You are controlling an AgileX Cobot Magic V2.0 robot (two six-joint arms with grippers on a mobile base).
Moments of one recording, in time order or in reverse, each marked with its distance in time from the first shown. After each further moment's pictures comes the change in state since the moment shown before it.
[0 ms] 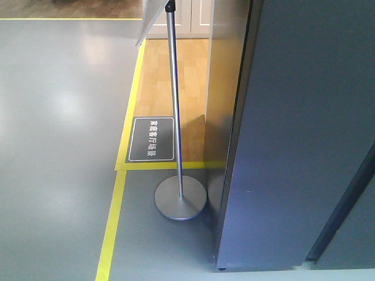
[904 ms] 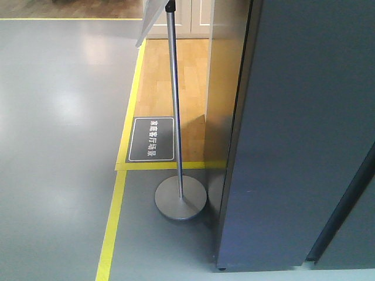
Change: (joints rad) left arm 0.002 0.000 0.000 0.030 -0.094 -0.050; right arm 0.000 0.000 0.000 0.000 0.001 0.000
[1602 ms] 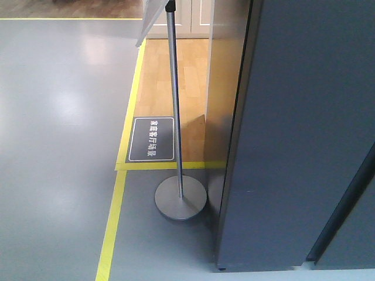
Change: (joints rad) left arm 0.000 0.000 0.000 0.000 -0.001 0.000; right arm -0.004 -0.027 0.014 -0.022 -0.012 -0.015
